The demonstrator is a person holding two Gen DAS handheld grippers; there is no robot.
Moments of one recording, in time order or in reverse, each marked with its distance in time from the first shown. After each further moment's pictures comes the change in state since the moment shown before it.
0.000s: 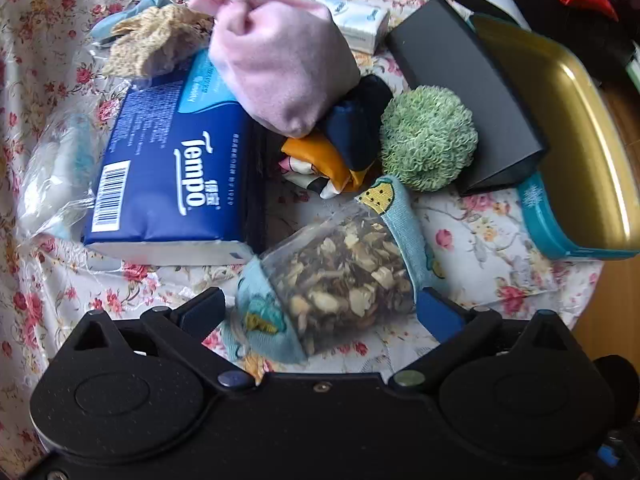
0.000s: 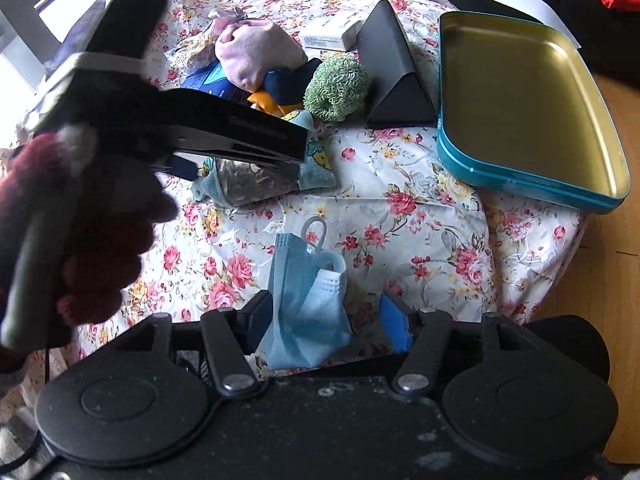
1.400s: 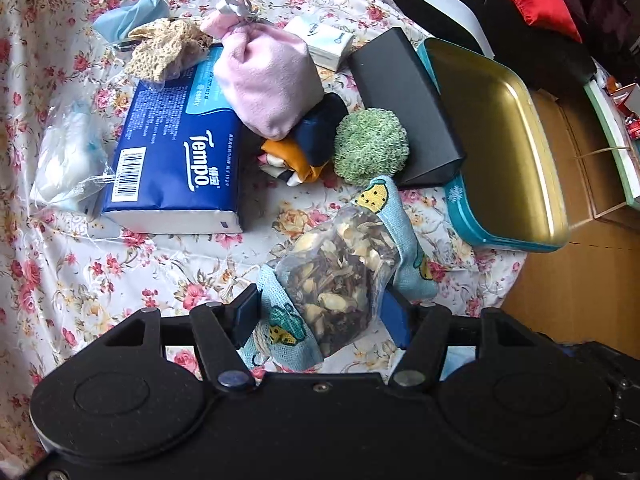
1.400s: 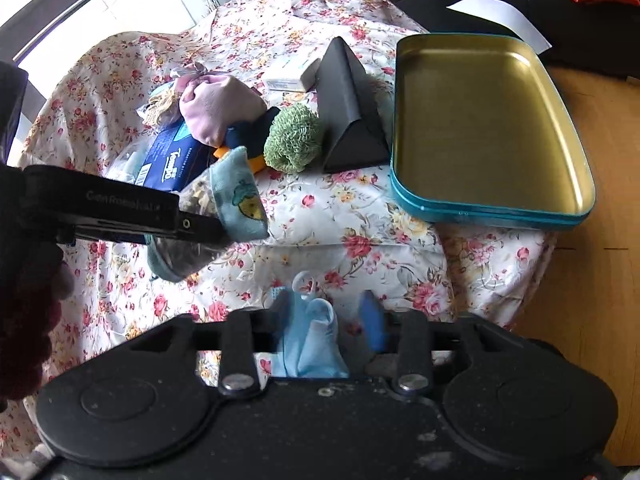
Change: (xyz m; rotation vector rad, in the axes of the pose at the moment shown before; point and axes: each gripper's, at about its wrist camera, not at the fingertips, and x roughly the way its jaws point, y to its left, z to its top) left arm -0.062 0.015 -0.011 -0.047 0.021 -0.166; right arm -0.022 -0.031 0.020 0.096 -0.058 -0.012
